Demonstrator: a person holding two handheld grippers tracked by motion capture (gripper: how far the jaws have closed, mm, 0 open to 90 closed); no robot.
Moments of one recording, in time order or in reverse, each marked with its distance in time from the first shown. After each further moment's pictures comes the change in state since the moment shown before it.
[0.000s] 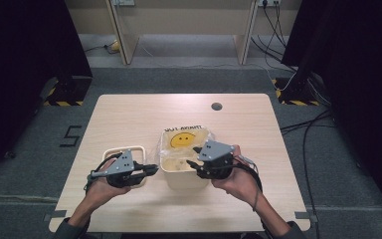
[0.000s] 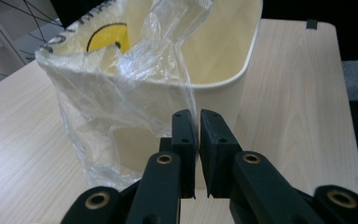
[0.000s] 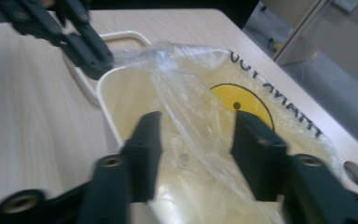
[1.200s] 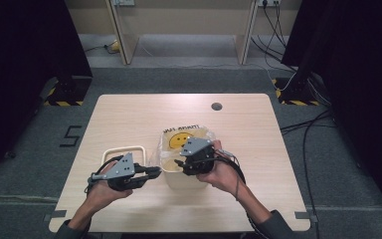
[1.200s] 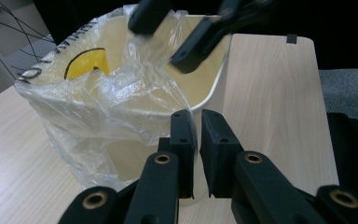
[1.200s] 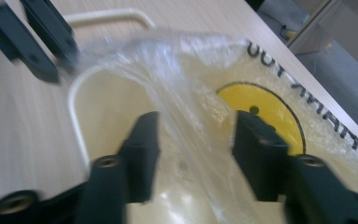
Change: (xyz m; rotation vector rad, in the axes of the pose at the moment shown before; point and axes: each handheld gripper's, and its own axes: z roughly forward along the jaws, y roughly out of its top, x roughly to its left) left arm -0.011 0.007 -0.002 -0.048 -0.036 0.029; right arm 0.001 0.010 0.047 0.082 0.025 -0.060
